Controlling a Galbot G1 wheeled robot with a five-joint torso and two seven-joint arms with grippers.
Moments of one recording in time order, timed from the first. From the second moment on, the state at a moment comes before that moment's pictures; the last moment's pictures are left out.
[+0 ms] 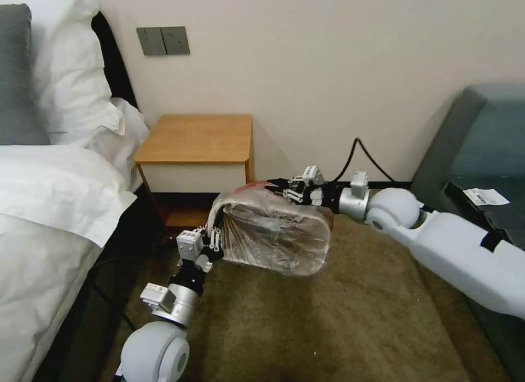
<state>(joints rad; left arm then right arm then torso) 1.53 -1.34 -0.40 -2.17 -0.27 -0.03 0.03 -0.34 0.70 -0.41 1.67 0.87 -0.07 -0.51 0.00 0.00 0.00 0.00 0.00</state>
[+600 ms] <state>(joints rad) 1.51 -1.35 -0.40 -2.09 -0.33 0.07 -0.11 -0.64 0.69 -0.09 1.82 0.84 0.01 -0.35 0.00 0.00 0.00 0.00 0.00</state>
